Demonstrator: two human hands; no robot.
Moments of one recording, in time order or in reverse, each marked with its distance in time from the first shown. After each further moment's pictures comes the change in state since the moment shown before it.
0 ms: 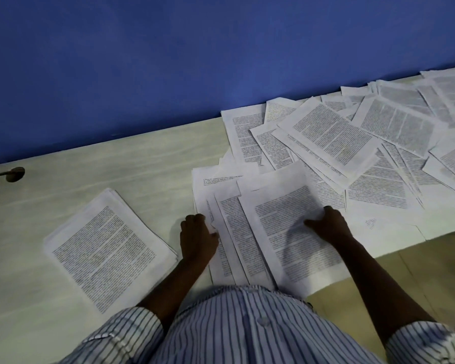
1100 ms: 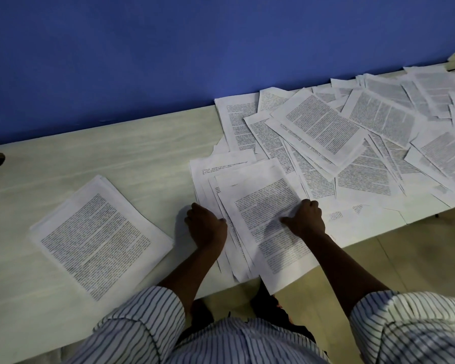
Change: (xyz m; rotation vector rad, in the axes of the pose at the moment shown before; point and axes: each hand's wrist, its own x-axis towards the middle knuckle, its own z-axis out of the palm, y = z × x) left_hand -0.016 0.032 0.019 -0.134 -0.003 -0.253; right_hand -0.039 -0.027 0.037 -0.162 0.029 0.006
